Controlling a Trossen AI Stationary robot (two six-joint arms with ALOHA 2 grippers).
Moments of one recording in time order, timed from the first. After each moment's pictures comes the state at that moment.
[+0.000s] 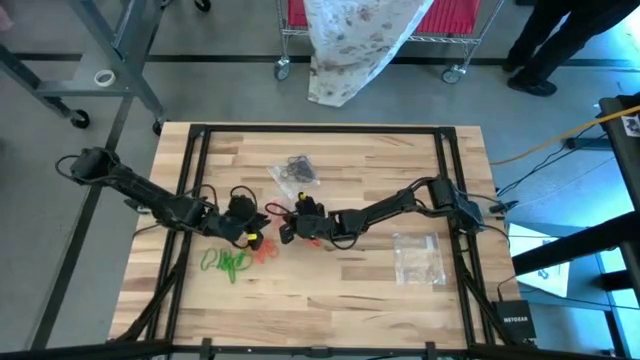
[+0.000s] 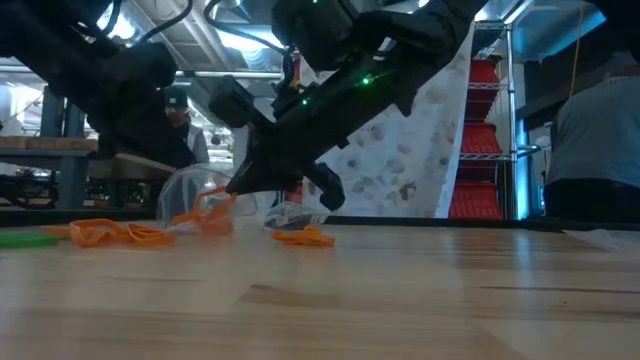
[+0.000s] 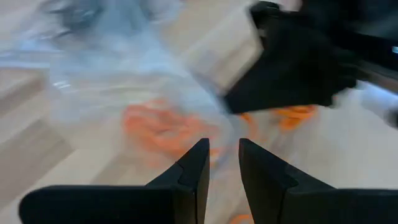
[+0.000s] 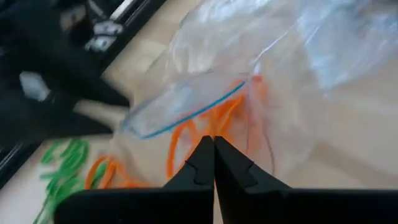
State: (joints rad) left arm -0.35 1.12 0.41 -0.06 -0.61 -0.82; right arm 0.14 2.20 1.36 0.24 0.46 0.96
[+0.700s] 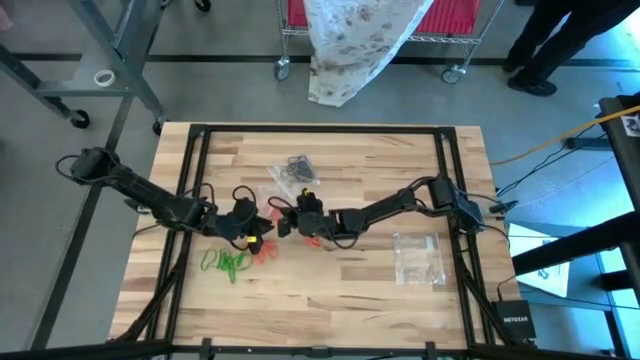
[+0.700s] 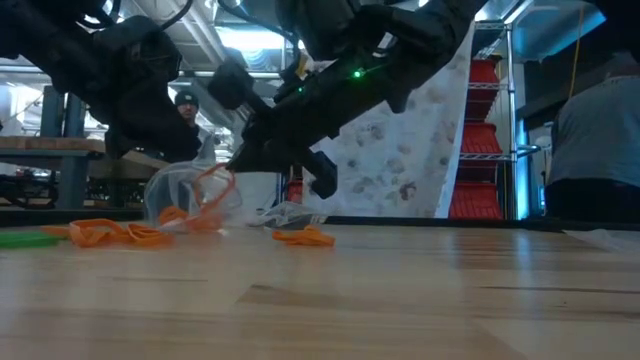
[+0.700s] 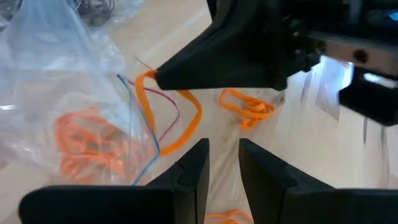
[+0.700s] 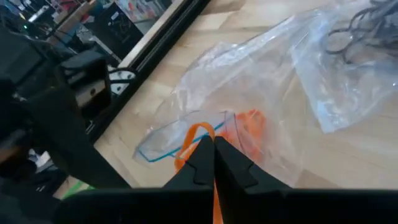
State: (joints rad) left arm -0.35 1.12 0.40 0.04 -0.52 -0.80; right arm 0.13 2.20 1.36 0.35 0.57 0.97
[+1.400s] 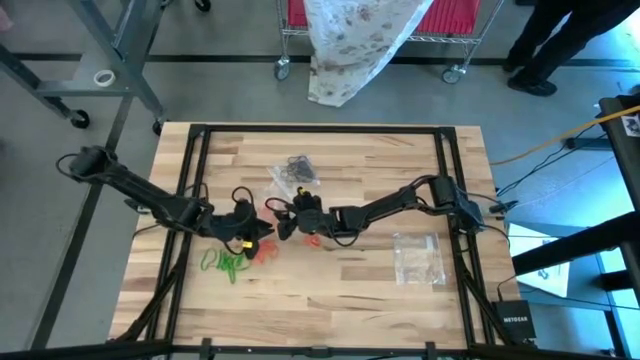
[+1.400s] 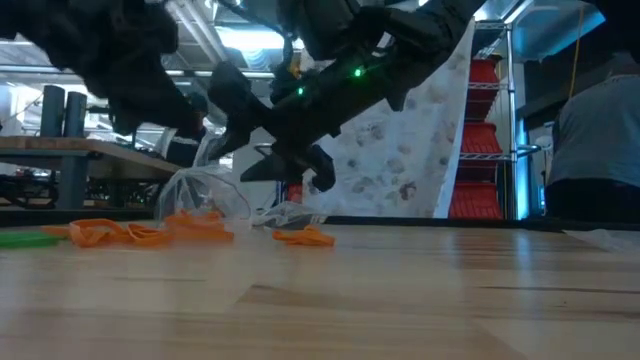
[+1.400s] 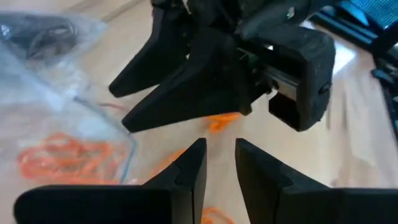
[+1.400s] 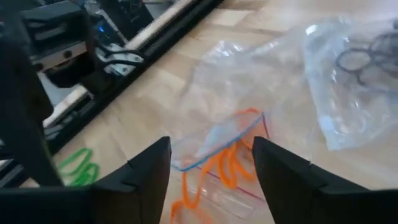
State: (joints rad) left arm -0.39 1.07 0.45 -0.01 -0.50 -0.70; right arm 0.12 2.18 1.36 0.34 0.50 0.81
